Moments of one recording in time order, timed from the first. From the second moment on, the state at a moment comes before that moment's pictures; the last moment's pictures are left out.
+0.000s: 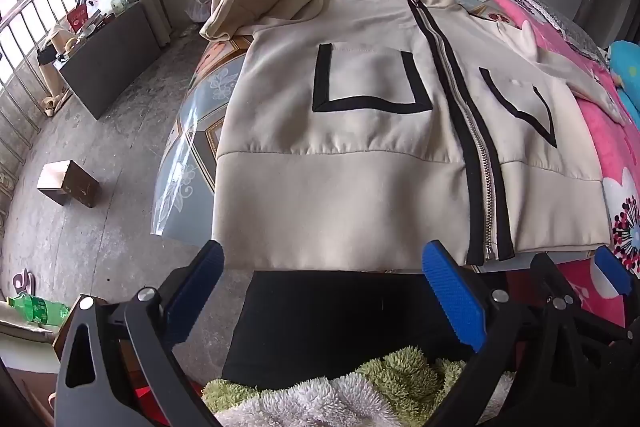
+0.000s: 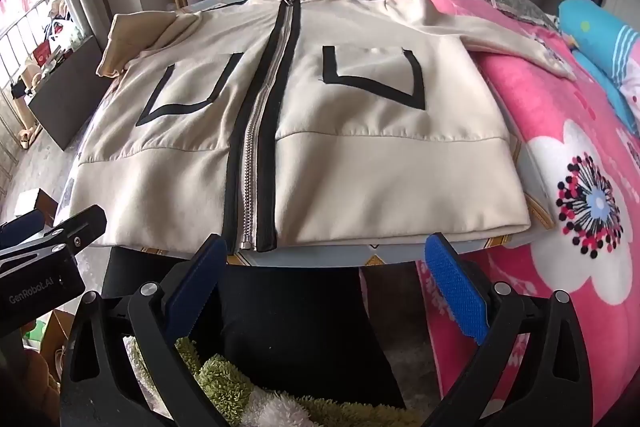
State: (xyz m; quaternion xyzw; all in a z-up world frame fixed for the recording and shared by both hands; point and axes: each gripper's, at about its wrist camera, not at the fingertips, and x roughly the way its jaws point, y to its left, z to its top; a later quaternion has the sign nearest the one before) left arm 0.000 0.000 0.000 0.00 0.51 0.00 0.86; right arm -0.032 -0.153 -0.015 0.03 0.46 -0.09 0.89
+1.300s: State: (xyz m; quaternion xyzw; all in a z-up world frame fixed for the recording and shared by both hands) left arm -0.003 0.005 0.002 0.00 0.50 0.00 0.87; right arm -0.034 -0.153 -0.005 0.02 0.44 -0.09 0.89
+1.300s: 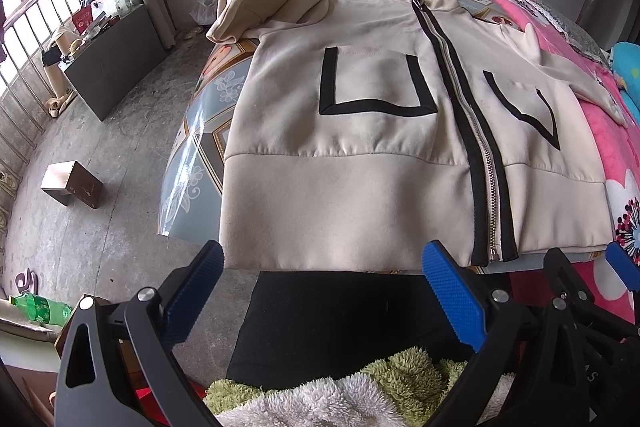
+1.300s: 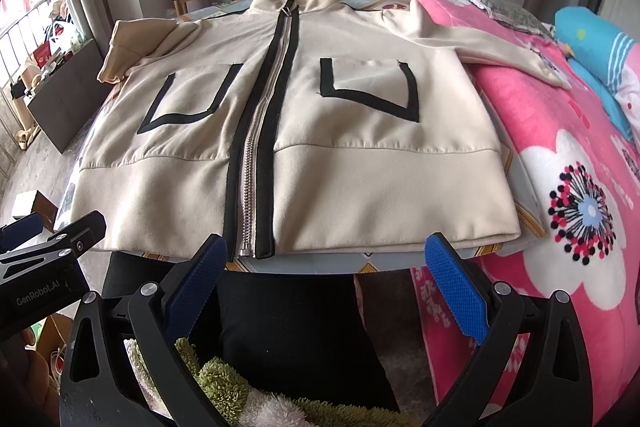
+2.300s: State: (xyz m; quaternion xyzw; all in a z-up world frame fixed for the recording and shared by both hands) left arm -0.004 0.006 0.002 0.00 0.50 0.01 0.87; right arm -0.034 -0.154 -0.003 0.02 0.44 -0.09 0.89
